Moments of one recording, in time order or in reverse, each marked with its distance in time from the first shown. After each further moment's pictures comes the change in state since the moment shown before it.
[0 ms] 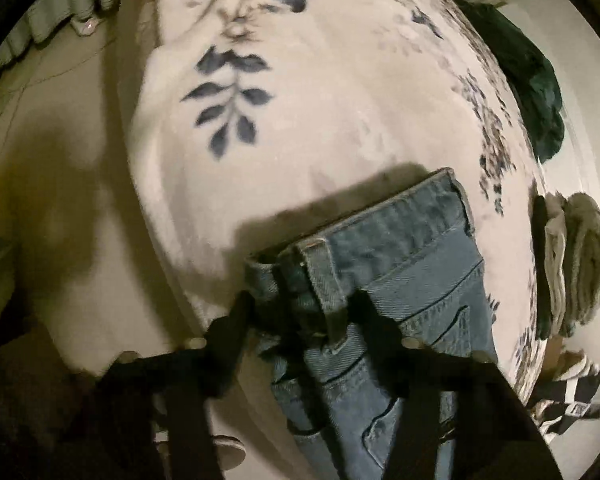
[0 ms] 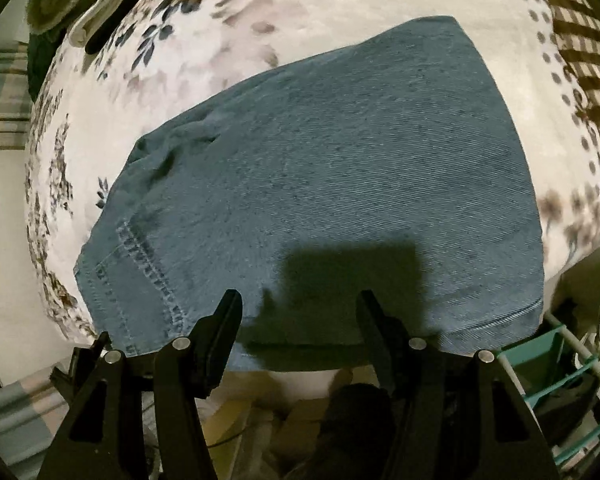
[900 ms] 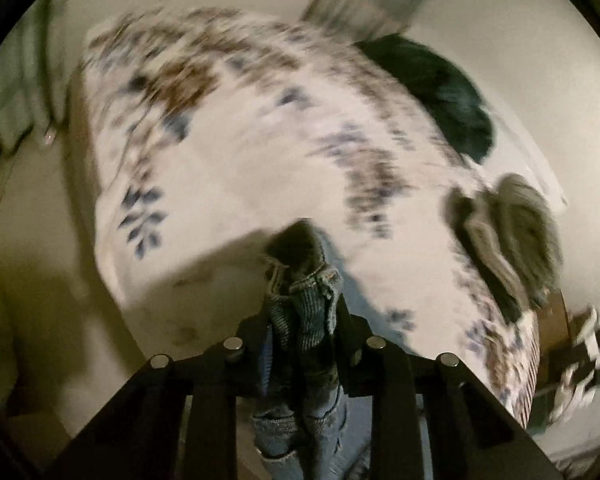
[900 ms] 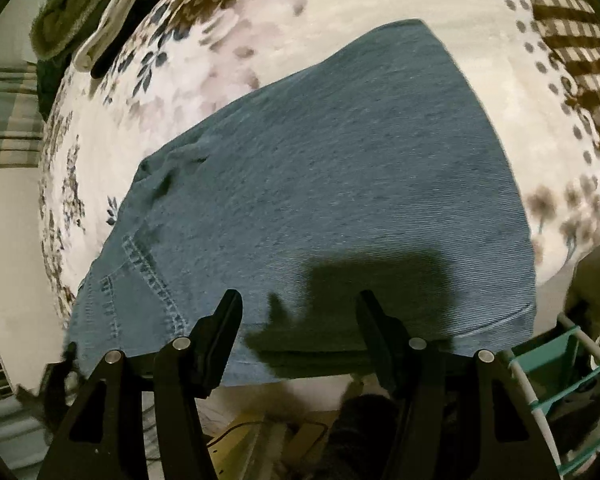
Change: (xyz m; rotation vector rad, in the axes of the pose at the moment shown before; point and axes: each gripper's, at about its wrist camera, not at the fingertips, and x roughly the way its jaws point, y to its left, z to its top) left arm -0.099 -0.103 -0.039 0.289 -0.297 -0.107; right arm -0.017 -0.033 -0.003 0.037 -0.059 0.090
